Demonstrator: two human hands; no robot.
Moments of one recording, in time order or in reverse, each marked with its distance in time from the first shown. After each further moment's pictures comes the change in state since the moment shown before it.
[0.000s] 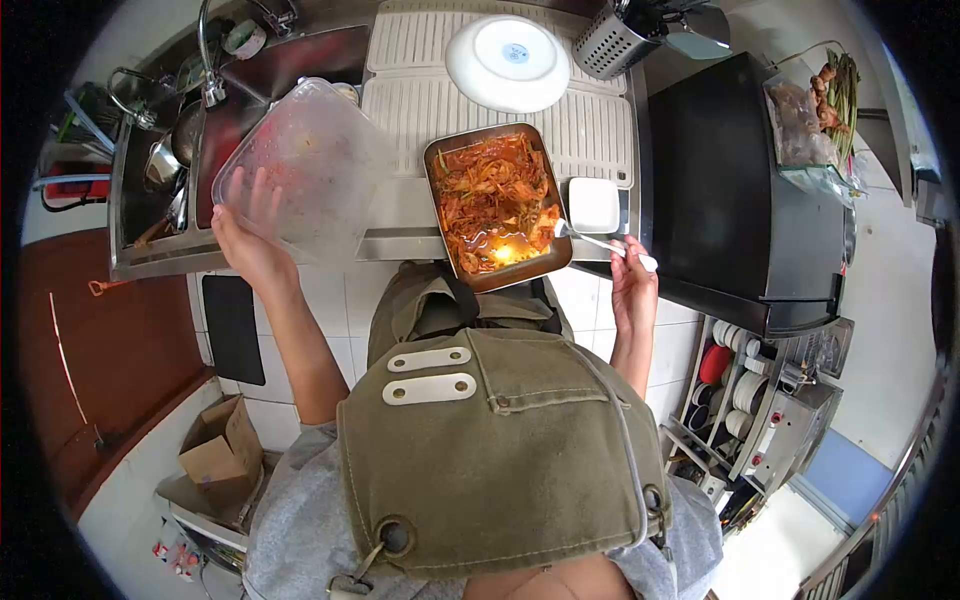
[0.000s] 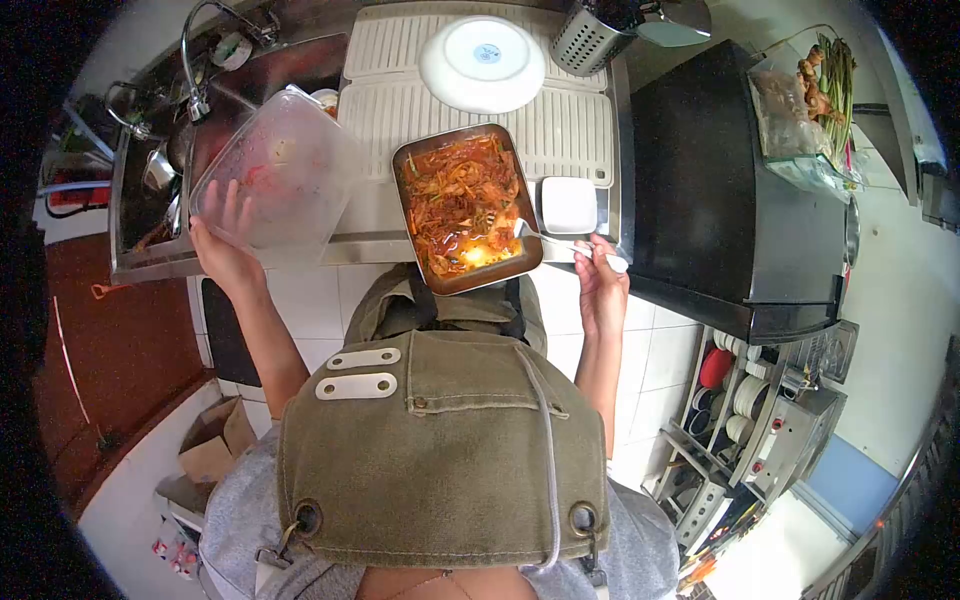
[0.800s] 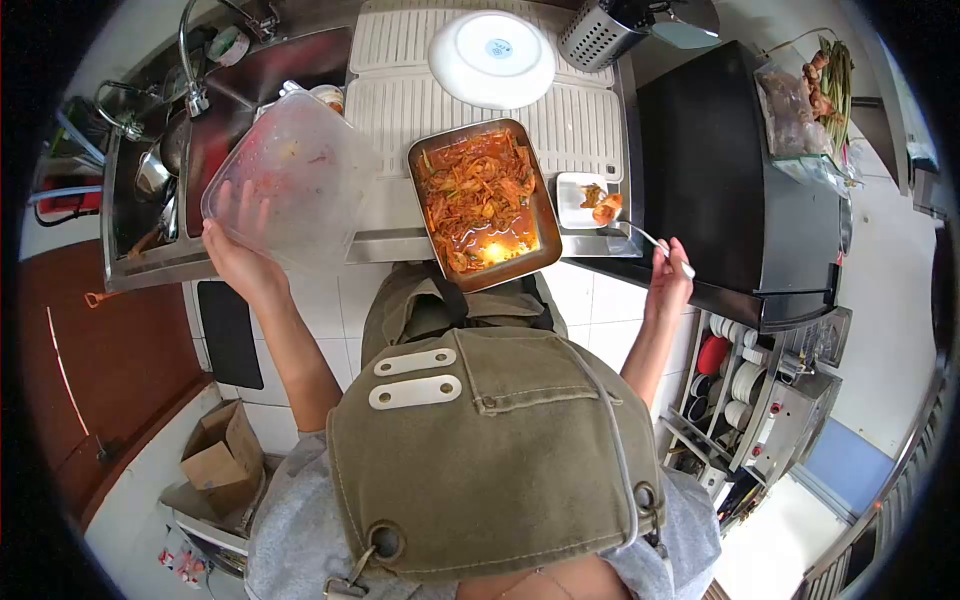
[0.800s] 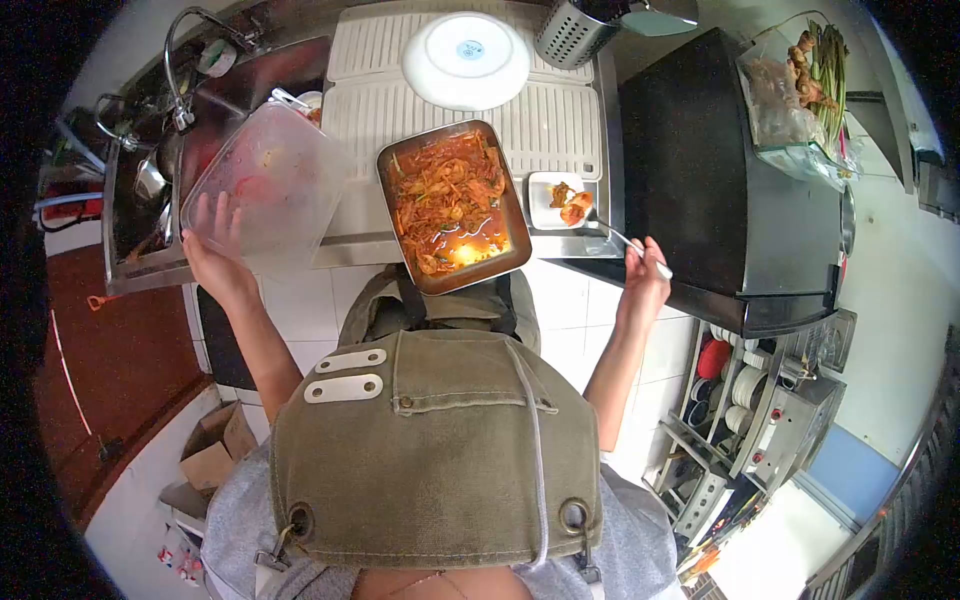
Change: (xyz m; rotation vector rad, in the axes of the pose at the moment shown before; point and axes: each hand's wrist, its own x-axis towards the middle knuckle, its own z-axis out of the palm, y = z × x) left_hand -0.005 -0.005 0.000 0.024 0.037 -0.016; right_hand 0.032 -0.034 -0.068 -0.103 0.283 -0.301
